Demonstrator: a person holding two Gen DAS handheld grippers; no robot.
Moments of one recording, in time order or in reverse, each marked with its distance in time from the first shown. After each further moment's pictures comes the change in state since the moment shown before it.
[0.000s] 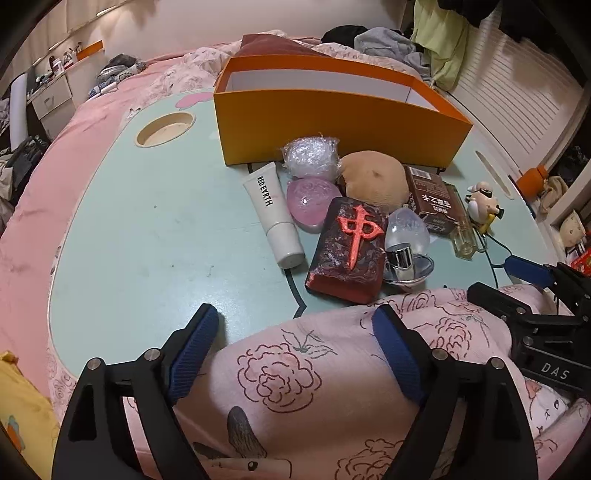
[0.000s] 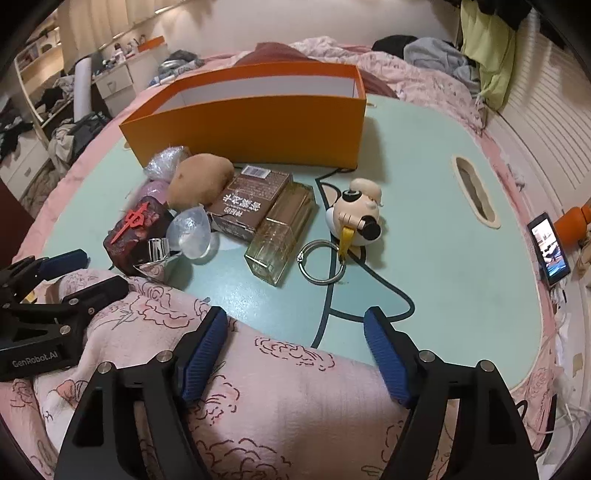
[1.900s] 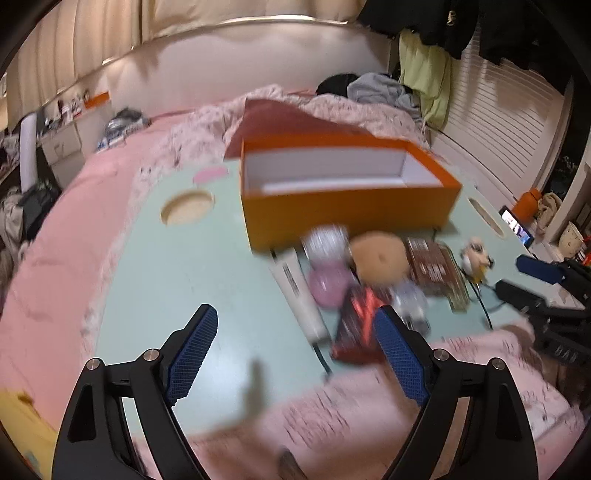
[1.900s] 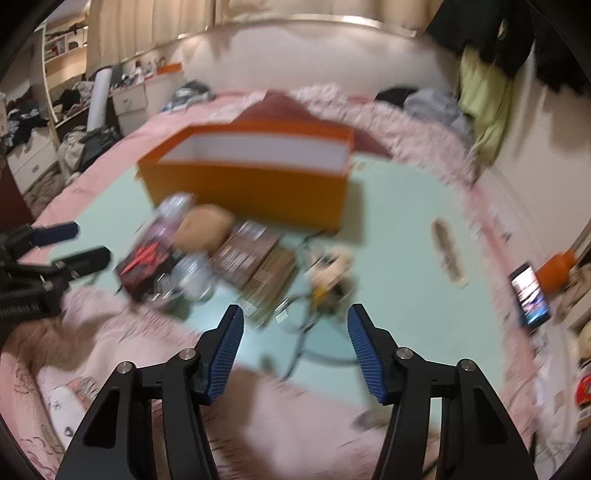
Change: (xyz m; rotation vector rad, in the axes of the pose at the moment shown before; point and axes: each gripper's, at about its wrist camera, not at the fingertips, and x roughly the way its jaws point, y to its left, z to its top) left arm -0.038 0.017 0.033 0.063 -0.217 0.022; right arm -0.040 -0.009 0.014 -0.090 -0.210 -0.058
